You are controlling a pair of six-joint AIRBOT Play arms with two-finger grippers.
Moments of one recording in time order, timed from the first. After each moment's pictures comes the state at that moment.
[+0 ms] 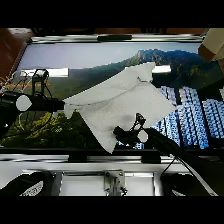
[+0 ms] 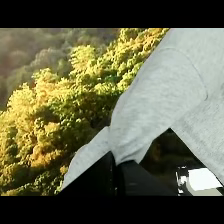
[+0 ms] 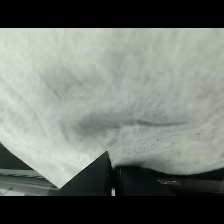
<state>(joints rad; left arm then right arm) -0.22 -1.07 0.99 1.58 -0.99 -1.62 0.69 -1.22 0.59 -0.91 0.51 2.17</state>
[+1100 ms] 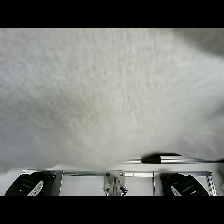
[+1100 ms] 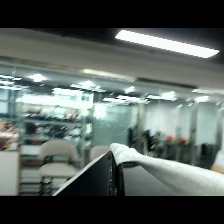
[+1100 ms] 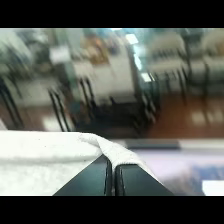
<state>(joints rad) -0.22 -0.58 1.80 1.61 -0.71 -1.64 0.43 -0.62 1.78 -1.74 1.14 1.83</state>
